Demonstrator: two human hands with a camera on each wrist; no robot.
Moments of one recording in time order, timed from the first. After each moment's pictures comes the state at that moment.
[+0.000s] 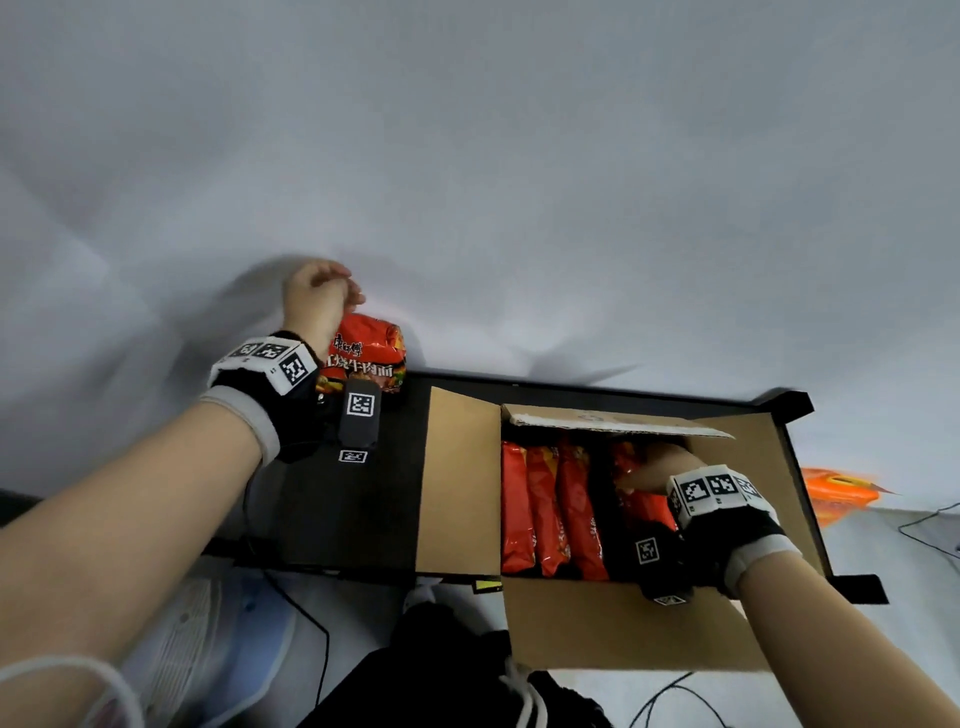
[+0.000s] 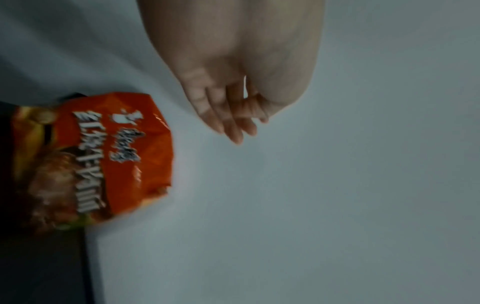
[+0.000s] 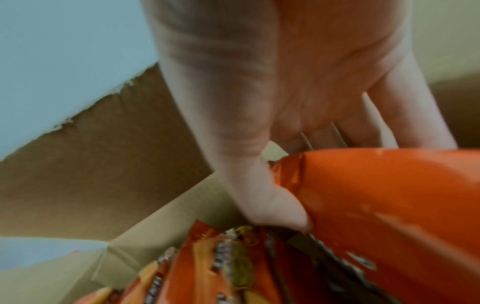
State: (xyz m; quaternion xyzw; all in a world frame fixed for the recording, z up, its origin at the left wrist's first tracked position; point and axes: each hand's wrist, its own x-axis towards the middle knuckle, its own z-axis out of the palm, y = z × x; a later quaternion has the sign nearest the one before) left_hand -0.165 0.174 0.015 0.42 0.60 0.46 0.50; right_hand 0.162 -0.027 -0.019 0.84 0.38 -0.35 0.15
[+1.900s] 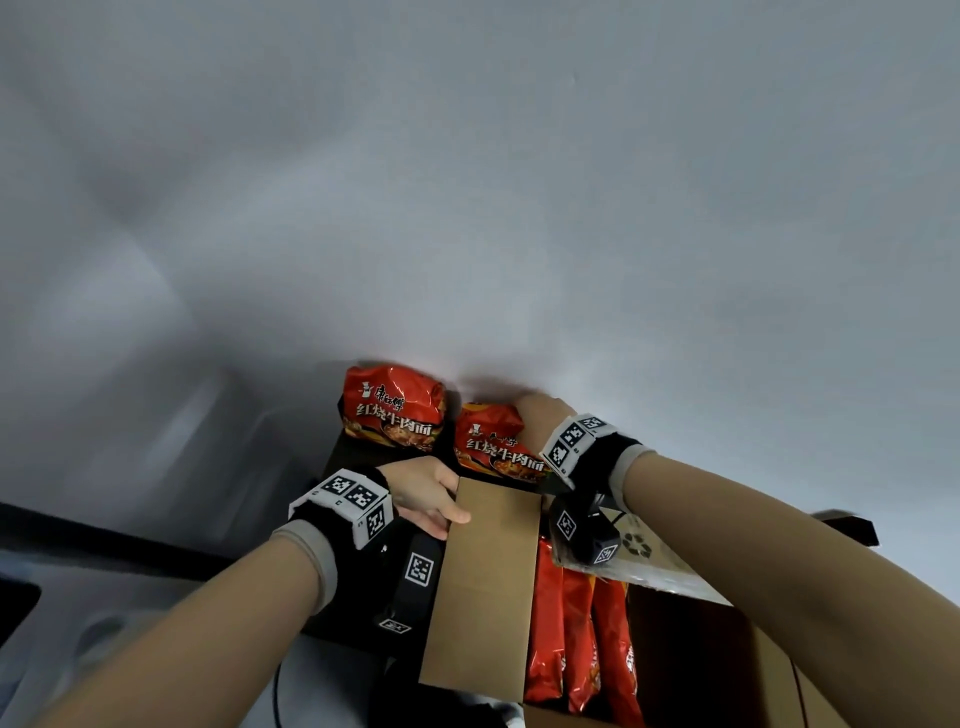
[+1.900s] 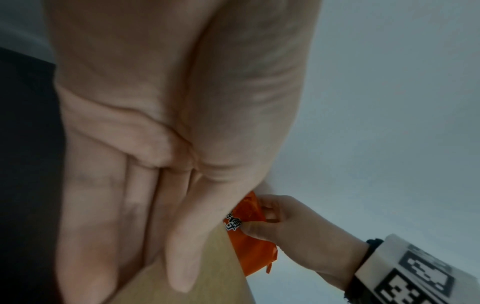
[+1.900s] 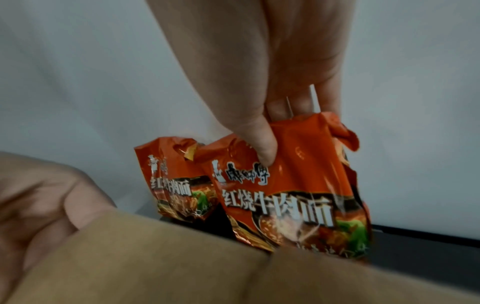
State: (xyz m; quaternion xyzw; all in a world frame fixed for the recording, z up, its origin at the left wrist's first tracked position) left_hand -0.145 0.118 -0.035 0.48 0.49 -0.10 0.72; right_hand 0.039 0.161 -0.028 0.65 0.71 -0.20 0.18
